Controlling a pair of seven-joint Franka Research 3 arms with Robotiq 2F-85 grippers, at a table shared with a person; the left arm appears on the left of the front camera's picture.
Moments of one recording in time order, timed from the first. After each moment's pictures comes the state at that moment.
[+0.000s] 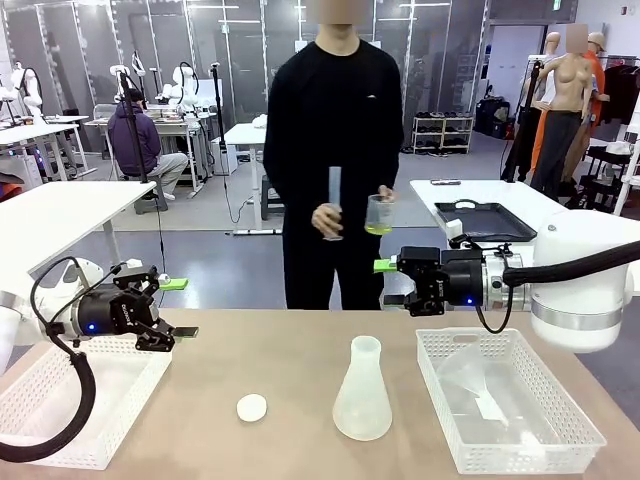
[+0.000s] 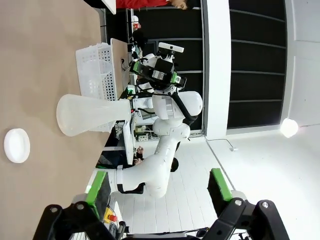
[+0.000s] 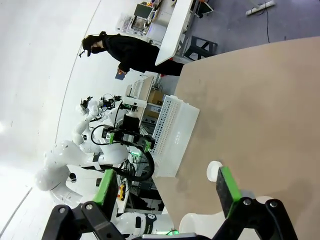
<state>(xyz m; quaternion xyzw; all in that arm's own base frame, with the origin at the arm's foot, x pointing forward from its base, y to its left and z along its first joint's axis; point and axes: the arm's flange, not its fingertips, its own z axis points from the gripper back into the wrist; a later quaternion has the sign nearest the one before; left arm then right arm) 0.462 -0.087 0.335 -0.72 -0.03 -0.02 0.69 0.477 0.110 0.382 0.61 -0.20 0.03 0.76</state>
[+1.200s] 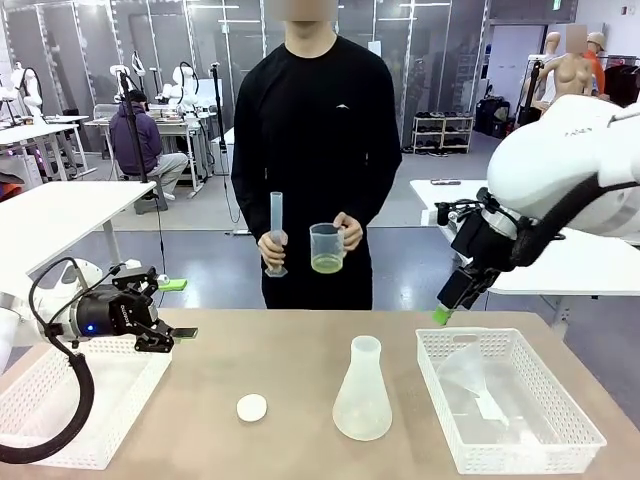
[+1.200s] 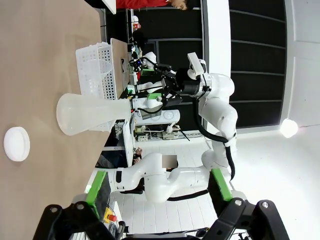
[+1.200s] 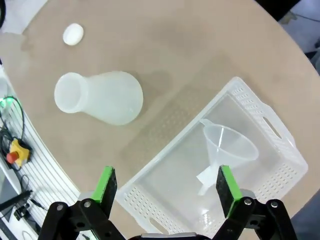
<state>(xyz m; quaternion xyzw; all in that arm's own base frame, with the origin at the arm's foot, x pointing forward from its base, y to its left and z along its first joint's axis) 0.460 -0.087 0.334 -0.72 -0.03 -0.02 0.69 0.455 0.099 0.473 0.14 -0.12 0.36 0.91</state>
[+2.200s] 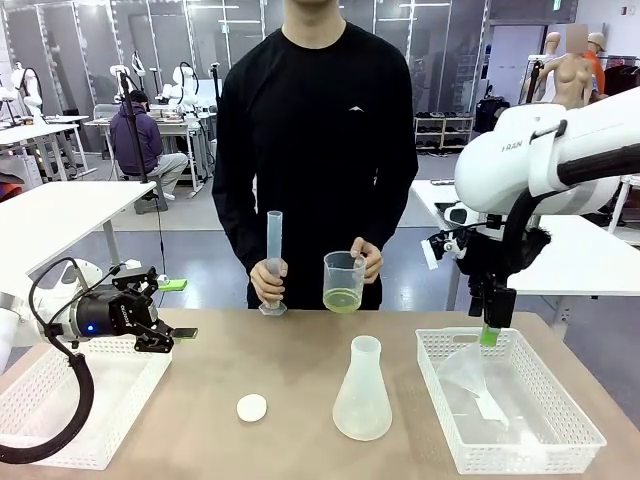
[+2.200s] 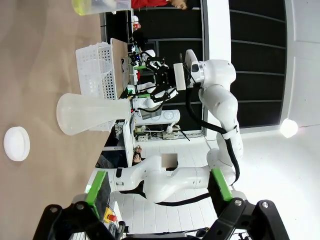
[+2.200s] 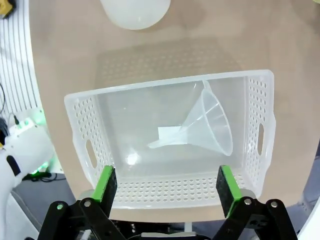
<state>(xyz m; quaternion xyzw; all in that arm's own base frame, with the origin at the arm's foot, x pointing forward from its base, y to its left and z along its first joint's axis) 0.460 -0.086 0.335 -0.72 -0.03 -0.02 0.69 0.487 0.089 0.451 0.05 0.01 0.66 0.75</state>
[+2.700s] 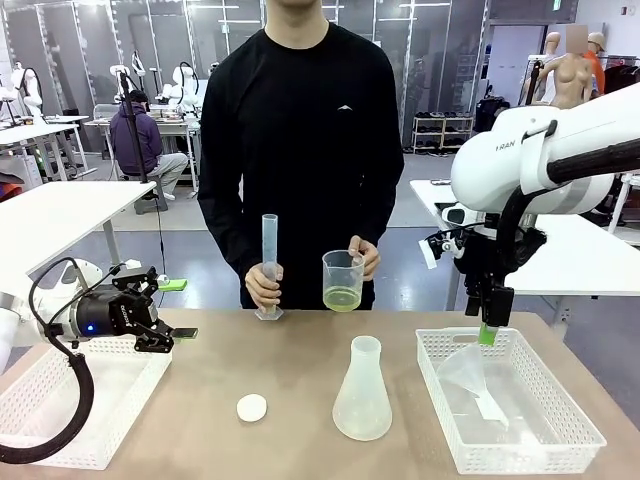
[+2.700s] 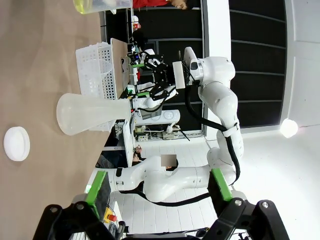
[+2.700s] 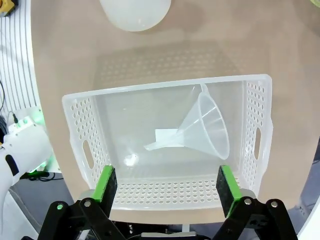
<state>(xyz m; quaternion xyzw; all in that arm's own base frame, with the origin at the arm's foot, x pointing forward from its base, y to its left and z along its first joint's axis) 0.460 -0.086 0.335 -0.72 -0.03 -0.02 0.69 0.491 0.089 0.451 0.06 0.01 0.66 0.75</state>
